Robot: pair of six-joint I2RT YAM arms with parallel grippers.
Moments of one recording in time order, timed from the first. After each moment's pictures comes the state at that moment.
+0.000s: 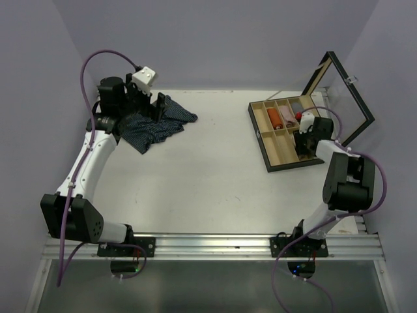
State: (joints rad) left arm -0.11 1.39 1.33 -0.27 0.43 0.25; right arm -0.19 1.68 0.92 -0.08 -0.09 -0.39
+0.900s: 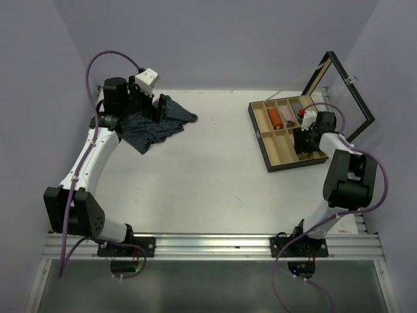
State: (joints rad) left arm -0.11 1.44 1.33 -0.28 0.43 0.25; right arm -0.22 1.73 1.07 -0.31 -0.18 -0.34
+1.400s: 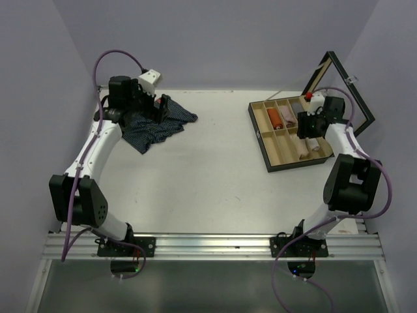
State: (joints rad) left arm -0.11 1.52 1.38 -0.36 0.42 0.24; right arm -0.22 1.69 1.24 -0.43 -0.22 -0.30
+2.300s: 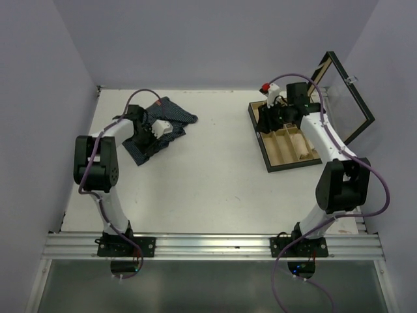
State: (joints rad) left arm -0.04 1.96 1.33 -0.66 0.31 0.79; right arm 0.11 1.68 1.45 -0.66 -0.52 -0.31
